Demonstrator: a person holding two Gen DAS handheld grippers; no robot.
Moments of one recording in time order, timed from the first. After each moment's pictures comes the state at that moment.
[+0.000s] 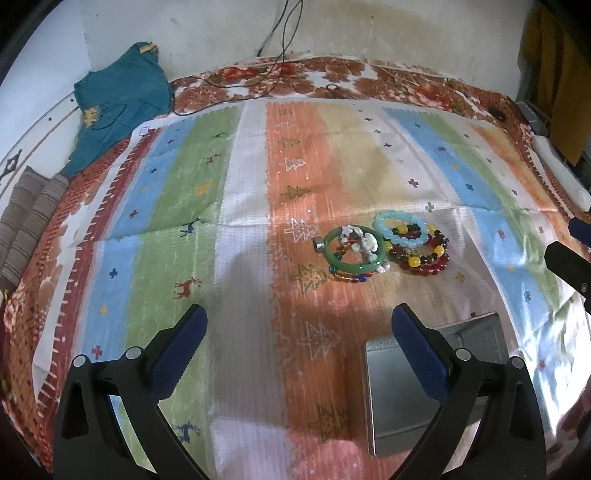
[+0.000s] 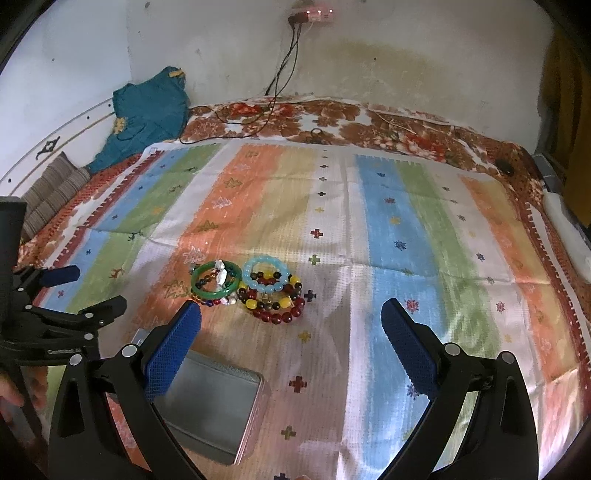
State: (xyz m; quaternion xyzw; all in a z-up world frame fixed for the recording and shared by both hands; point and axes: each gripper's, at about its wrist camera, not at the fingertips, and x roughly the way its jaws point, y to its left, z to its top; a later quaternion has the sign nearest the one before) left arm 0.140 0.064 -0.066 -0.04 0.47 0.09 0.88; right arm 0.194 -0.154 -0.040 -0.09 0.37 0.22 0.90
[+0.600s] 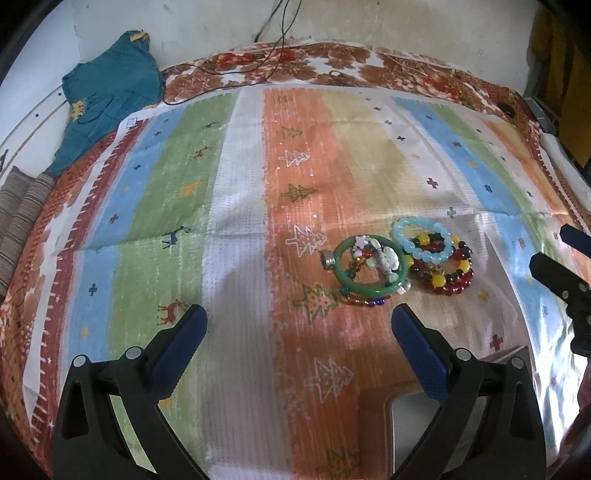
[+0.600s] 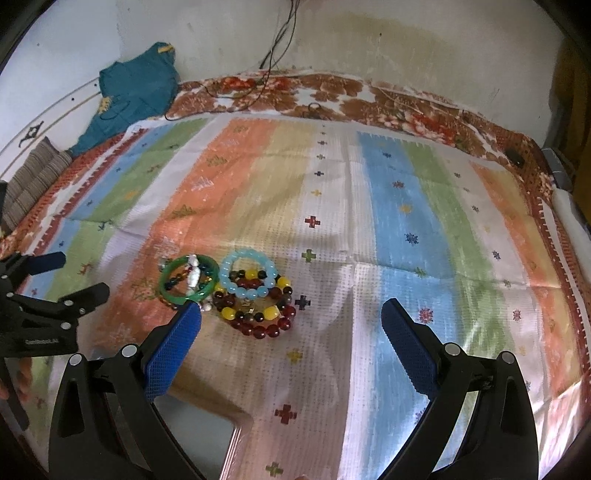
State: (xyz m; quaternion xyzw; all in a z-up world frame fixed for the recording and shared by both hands) left arm 0.185 0.081 -0.091 -0.05 0.48 0.09 0.87; right arm 0.247 -0.131 -0.078 -0.11 0.41 0.20 0.88
